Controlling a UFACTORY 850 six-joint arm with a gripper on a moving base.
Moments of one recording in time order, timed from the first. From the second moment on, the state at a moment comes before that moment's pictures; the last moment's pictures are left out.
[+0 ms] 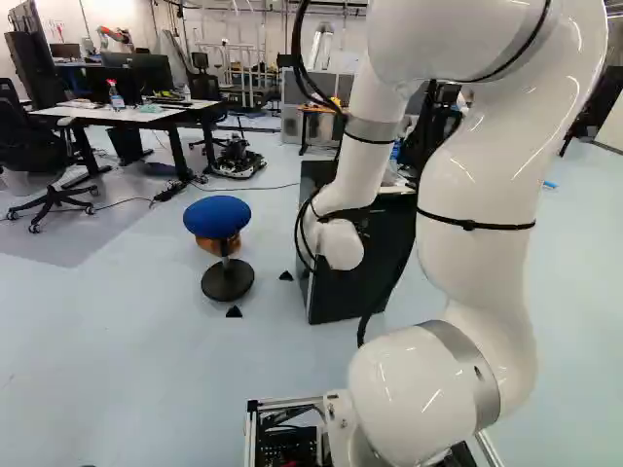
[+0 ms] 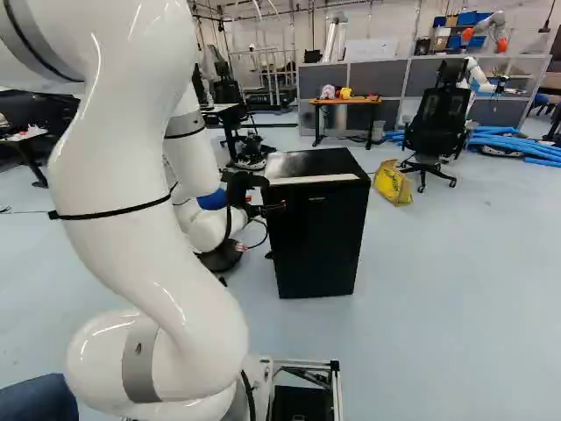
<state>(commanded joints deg) 10.0 -18.4 -23.1 24.1 66.8 0.0</state>
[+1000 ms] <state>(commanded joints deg) 13.8 -30.6 -29.8 31.4 78.7 0.0</state>
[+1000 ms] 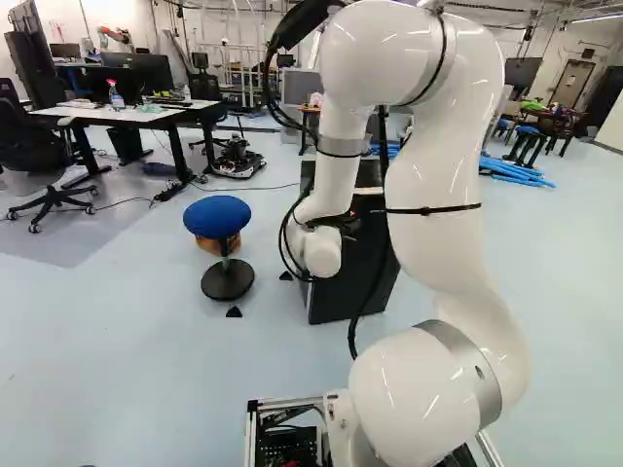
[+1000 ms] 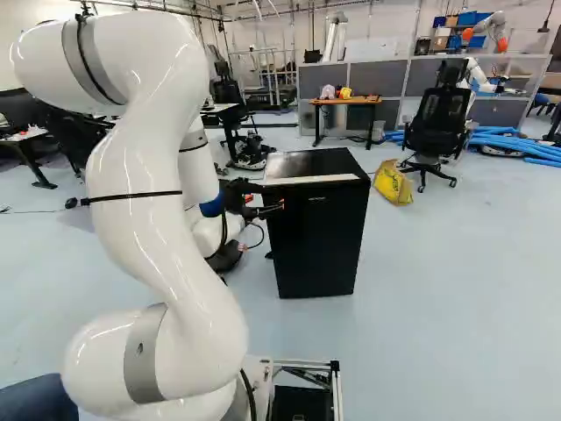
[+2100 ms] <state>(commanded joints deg) 15.7 -34.3 -33.1 38.2 84.1 0.0</state>
